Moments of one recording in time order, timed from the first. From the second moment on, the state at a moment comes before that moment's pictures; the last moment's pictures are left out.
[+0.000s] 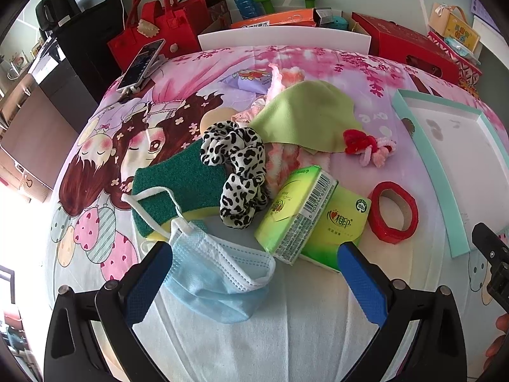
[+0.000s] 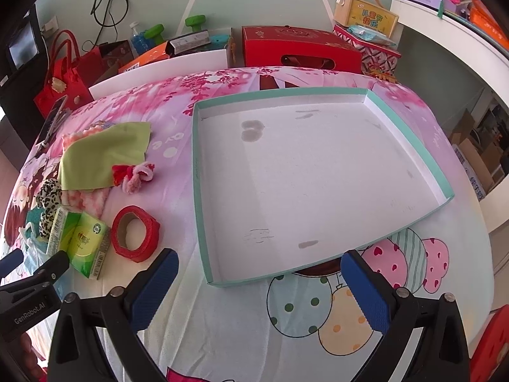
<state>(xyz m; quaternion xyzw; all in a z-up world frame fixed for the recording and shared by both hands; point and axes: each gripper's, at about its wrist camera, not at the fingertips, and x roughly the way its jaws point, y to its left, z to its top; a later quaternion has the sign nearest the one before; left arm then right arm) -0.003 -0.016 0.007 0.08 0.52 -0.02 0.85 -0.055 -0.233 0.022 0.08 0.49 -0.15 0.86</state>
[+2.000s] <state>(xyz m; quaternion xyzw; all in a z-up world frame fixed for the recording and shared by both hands) -0.002 -0.022 0.005 0.09 0.52 -0.01 0.85 -0.056 -0.238 0.018 0.08 0.49 -0.15 0.85</state>
